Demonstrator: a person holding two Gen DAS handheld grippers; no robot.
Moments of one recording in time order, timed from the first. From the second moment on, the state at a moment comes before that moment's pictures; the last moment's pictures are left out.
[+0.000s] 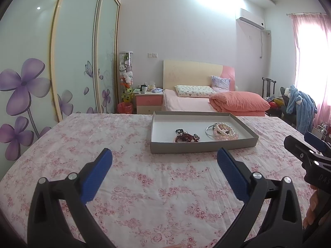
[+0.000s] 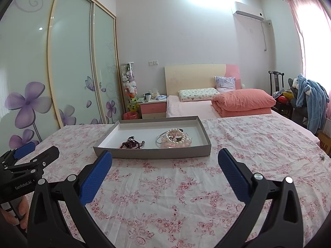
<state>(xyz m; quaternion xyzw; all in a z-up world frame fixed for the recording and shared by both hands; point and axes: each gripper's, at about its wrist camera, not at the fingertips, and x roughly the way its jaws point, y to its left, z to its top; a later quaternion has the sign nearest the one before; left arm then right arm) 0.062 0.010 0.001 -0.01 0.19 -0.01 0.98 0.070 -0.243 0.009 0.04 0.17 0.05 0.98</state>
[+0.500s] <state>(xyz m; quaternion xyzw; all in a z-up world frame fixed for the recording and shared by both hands) 0.063 0.010 0.000 -0.01 0.20 -0.01 0.98 0.071 -0.242 0.009 0.04 0.17 0.05 0.98</state>
